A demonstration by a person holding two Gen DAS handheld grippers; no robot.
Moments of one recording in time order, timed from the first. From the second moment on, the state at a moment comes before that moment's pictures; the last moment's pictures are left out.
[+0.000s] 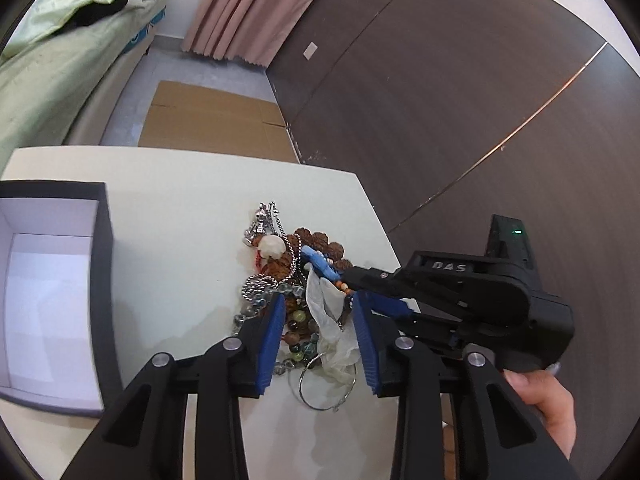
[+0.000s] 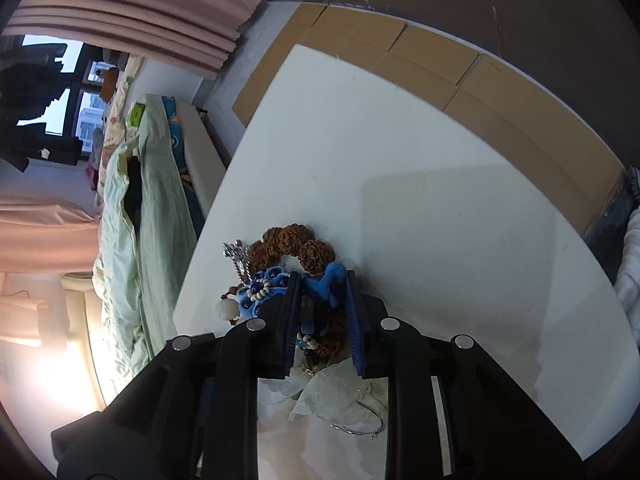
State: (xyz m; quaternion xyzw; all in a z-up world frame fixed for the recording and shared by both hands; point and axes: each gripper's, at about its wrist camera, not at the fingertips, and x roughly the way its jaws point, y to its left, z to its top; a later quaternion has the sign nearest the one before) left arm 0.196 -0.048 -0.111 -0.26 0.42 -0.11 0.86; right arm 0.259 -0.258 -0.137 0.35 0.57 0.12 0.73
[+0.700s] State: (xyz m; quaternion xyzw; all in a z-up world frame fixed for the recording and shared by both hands) left arm 0.189 -0.062 -0.103 -0.25 0.39 -0.14 0.87; right arm 0.241 -0.253 -0.079 0.35 0.49 0.19 0.78
